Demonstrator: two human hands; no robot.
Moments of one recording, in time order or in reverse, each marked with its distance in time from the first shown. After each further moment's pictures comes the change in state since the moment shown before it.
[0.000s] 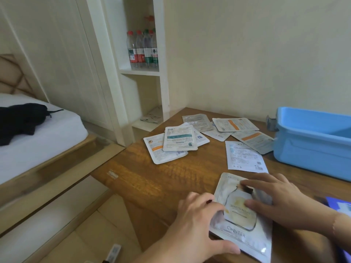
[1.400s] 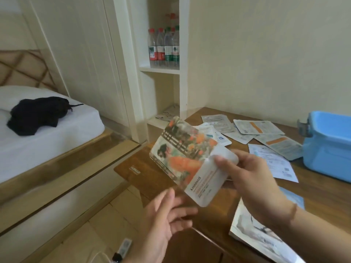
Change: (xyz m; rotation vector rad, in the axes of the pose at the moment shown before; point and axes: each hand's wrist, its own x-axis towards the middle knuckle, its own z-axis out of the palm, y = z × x) left_hand -0.054 -0.048 -0.034 -1.476 0.548 -0.443; right_hand 0.018 -0.149 -0.013 1.296 0.293 -0.135
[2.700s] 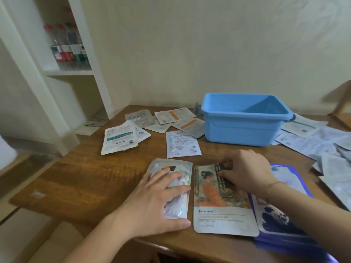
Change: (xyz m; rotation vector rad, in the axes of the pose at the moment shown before) left_hand 0.039 -0.039 0.117 1.849 -0.862 0.525; right_hand -0.048 0.047 -0.201 -1.322 0.332 0.074
